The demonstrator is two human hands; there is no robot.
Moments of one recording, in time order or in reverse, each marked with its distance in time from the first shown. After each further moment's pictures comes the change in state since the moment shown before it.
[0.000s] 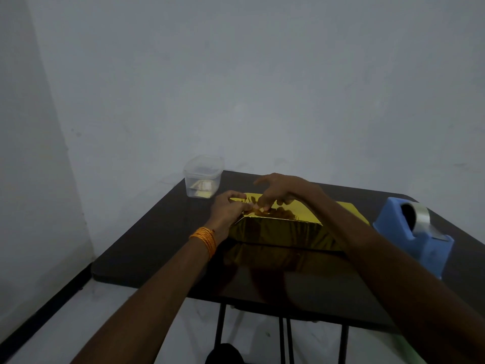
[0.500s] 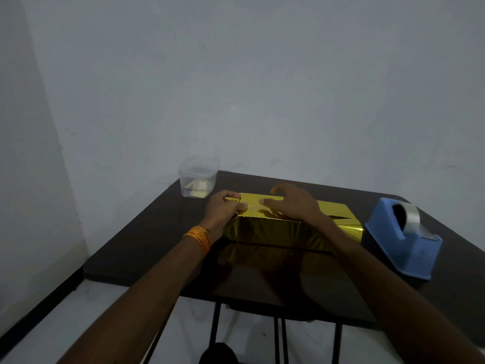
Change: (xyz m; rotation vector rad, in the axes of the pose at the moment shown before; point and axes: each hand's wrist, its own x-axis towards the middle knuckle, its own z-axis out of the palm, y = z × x) left_hand 0.005 -0.004 0.001 0.015 0.020 0.018; right_hand -0.017 0.058 0.030 -0.069 0.446 -0.020
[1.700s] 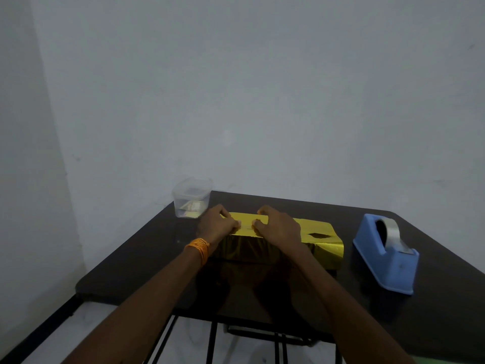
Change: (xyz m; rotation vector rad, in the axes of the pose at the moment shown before) left_hand -0.001 0.011 0.015 0.448 0.137 0.175; right_hand -0.022 -0.001 0.016 0.004 0.200 -0.022
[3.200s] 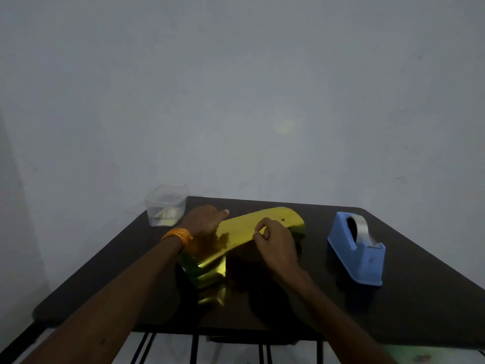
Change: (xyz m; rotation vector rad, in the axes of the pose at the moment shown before) left_hand 0.029 0.032 -0.002 0.459 -0.328 0.248; right_hand -0.047 0.029 -0.016 0.280 0.208 0.015
